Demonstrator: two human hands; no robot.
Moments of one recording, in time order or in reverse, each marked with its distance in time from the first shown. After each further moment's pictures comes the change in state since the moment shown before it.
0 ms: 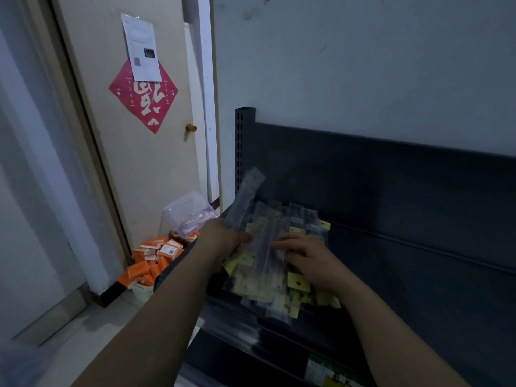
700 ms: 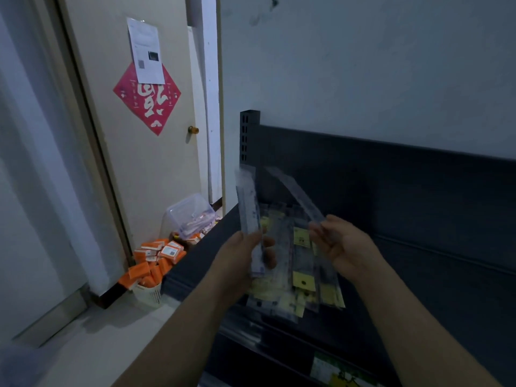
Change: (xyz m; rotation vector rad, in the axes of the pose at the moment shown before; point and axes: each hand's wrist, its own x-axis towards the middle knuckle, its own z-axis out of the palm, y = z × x) left_hand -0.034 -0.014 0.022 -0.774 -0.259 -0.082; right_hand -0.008 -0.019 -0.031 1.394 0.460 0.334
